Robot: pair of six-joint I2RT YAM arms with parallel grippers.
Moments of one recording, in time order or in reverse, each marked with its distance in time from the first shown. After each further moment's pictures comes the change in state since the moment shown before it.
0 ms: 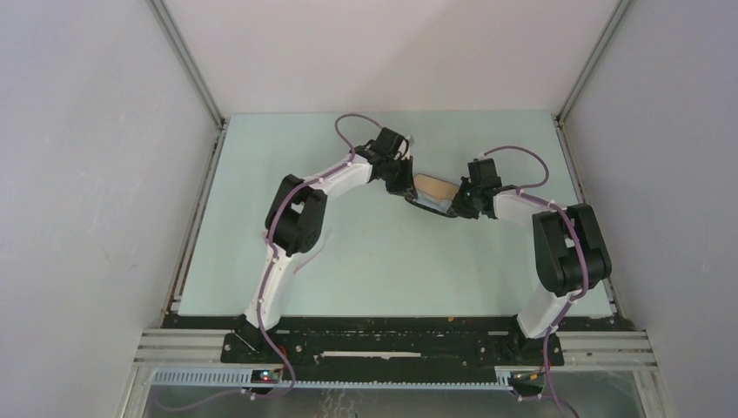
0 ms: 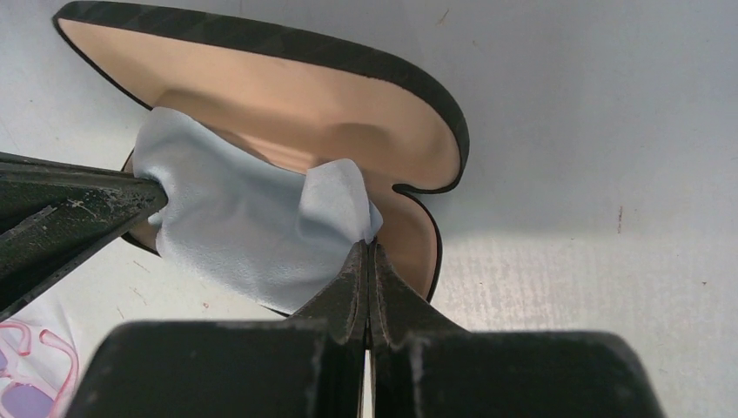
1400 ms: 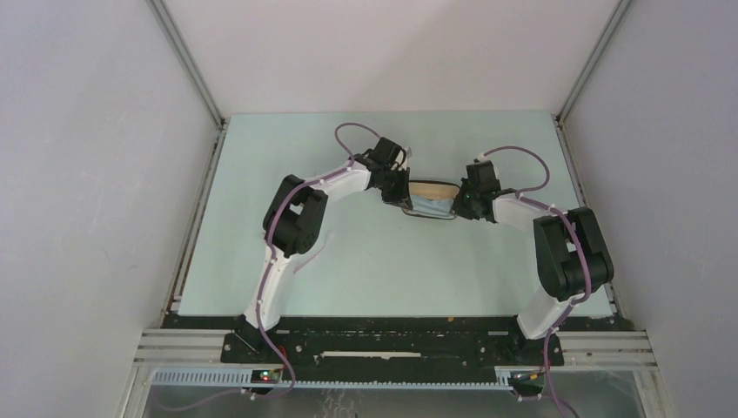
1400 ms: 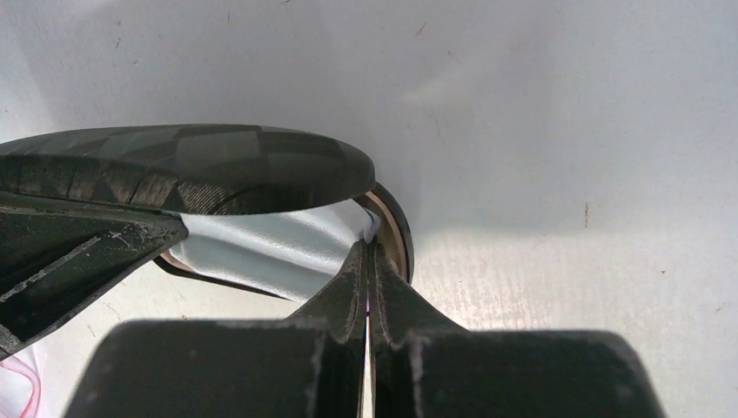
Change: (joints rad) left arm 0.000 -0.021 -0.122 0.026 0.000 0.042; right arm 0.020 -0.023 -0.034 0.030 0.079 -0.023
